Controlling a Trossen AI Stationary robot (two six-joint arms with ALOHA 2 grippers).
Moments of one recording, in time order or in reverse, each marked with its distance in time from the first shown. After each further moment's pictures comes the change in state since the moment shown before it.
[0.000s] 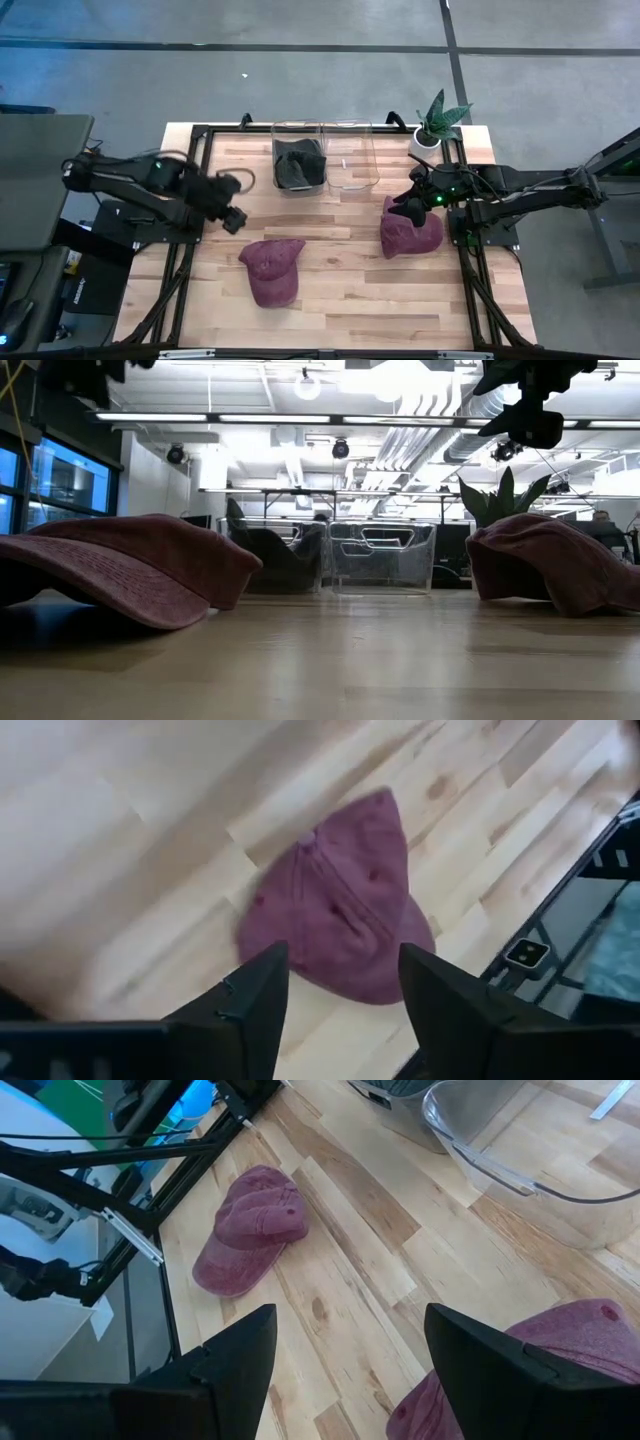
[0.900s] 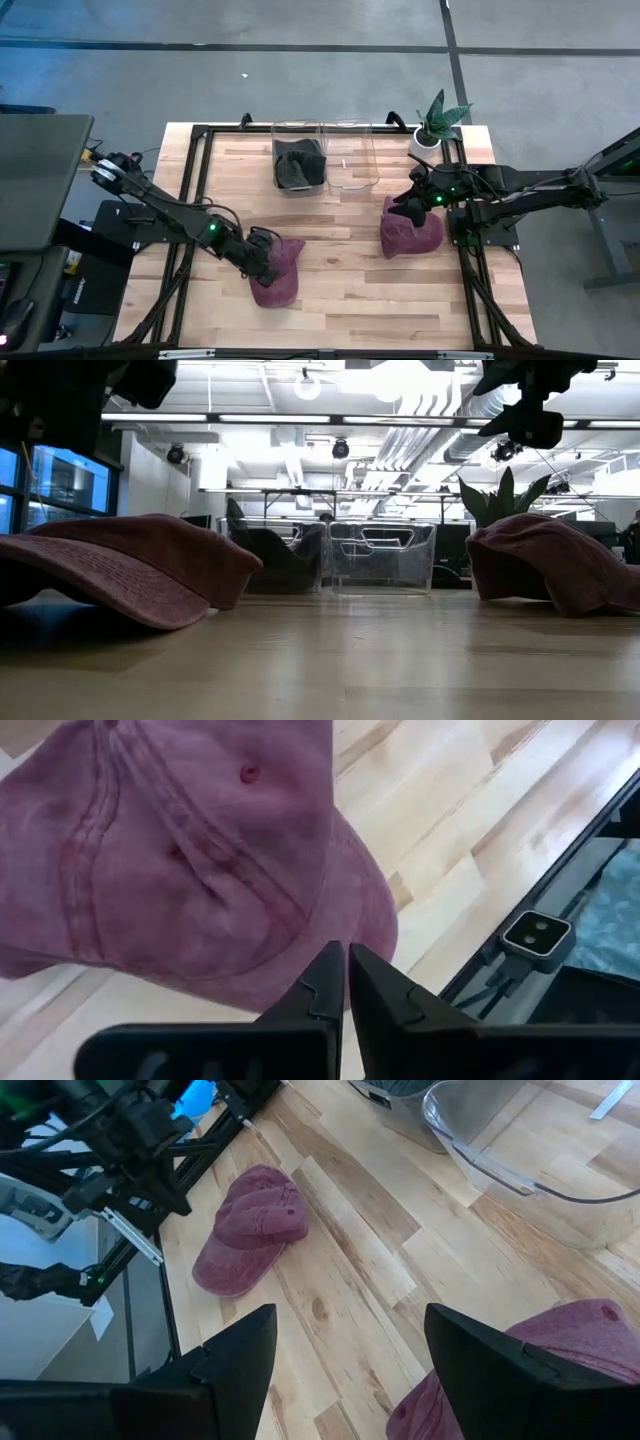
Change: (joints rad) left arm -0.341 0.376 -0.160 0.554 -0.056 -0.313; right arm 0.000 0.000 0.000 0.000 0.000 -0.001
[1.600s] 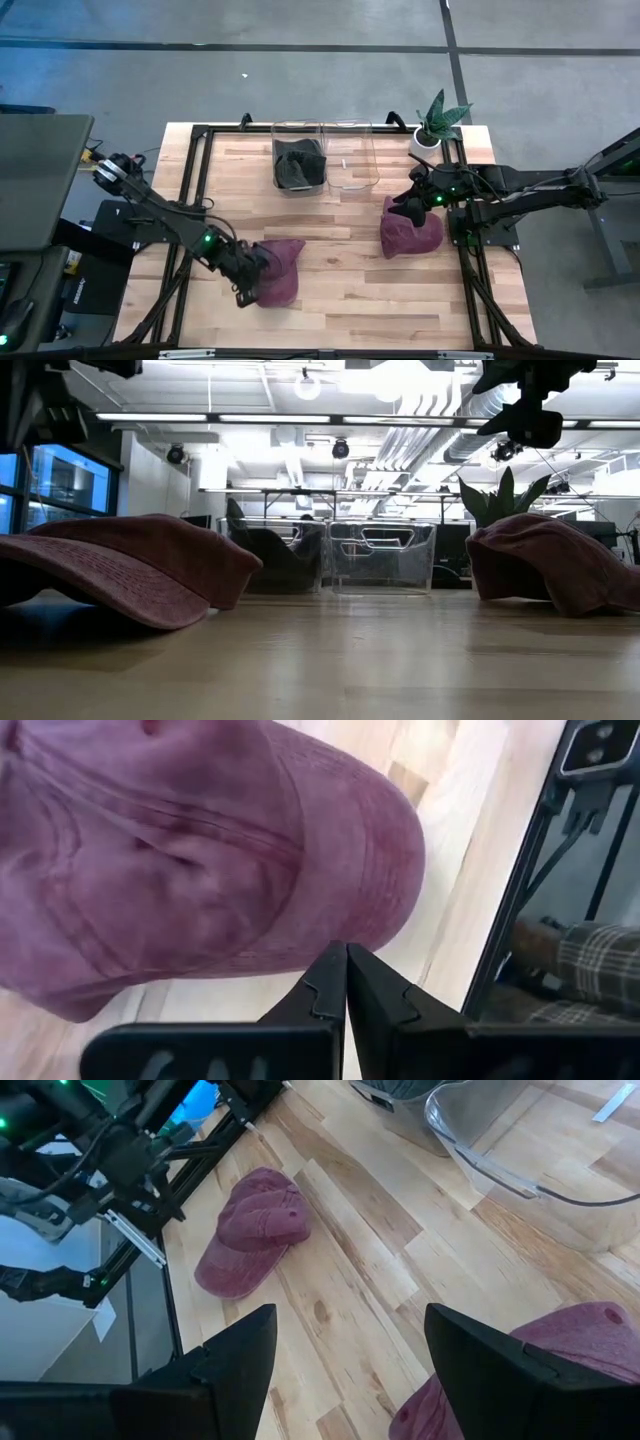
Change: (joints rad) left arm -0.100 0.021 0.000 -0.042 0.024 0.423; right arm 0.000 0.000 0.000 0.007 0.000 0.001
